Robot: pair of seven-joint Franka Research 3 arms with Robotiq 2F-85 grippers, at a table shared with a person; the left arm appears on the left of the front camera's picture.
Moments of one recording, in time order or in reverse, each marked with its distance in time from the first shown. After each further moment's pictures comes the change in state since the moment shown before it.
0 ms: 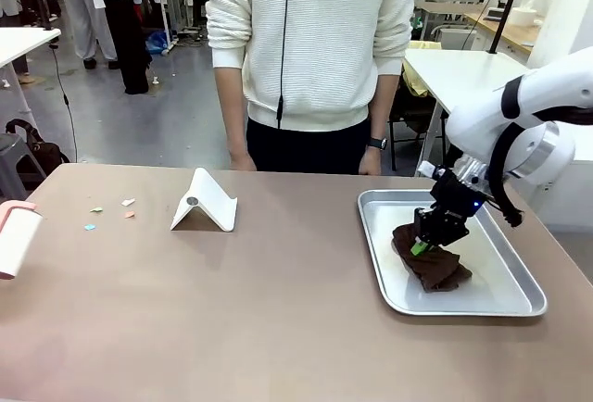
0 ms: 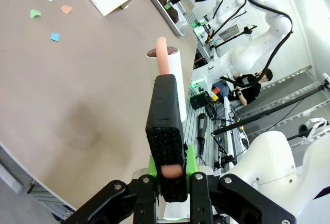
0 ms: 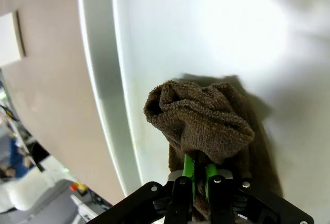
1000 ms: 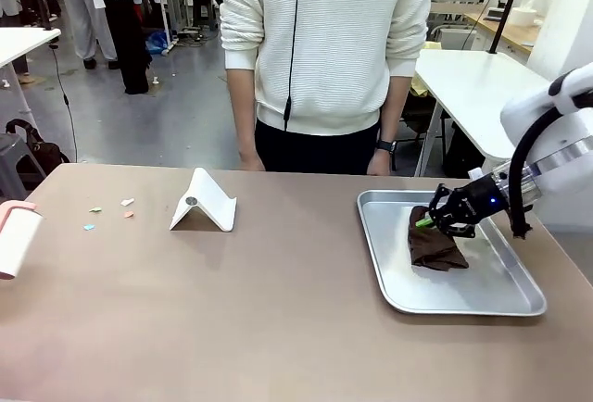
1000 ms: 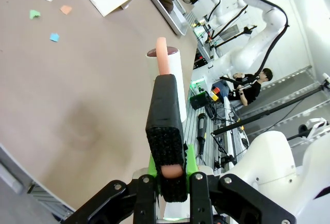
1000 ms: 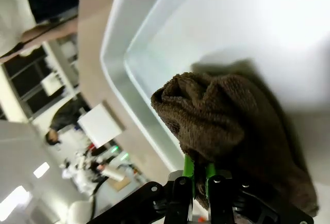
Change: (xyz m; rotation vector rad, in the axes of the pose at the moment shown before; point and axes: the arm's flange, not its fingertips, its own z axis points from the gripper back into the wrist) left arm 0.000 0.000 0.000 0.000 0.000 0.000; right arm 0.016 -0.066 0.011 0.481 -0.095 -0.542
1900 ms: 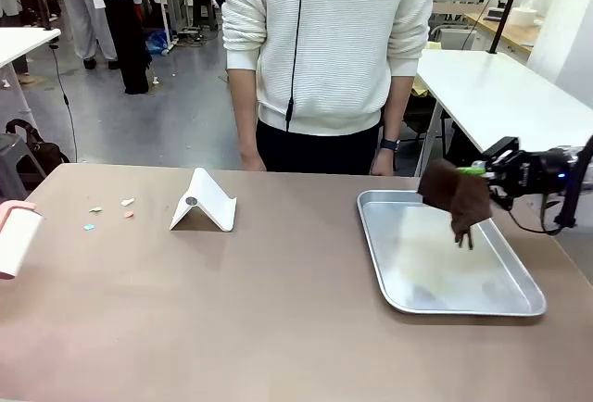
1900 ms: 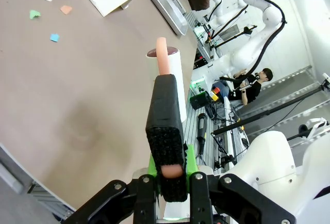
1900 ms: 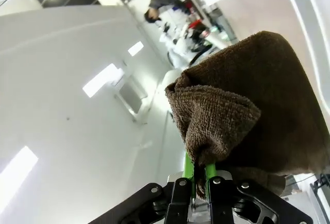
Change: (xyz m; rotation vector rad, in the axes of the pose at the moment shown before) left arm 0.000 0.000 0.000 0.001 0.000 -0.001; right arm -0.042 -0.001 0.101 0.560 0.552 0.062
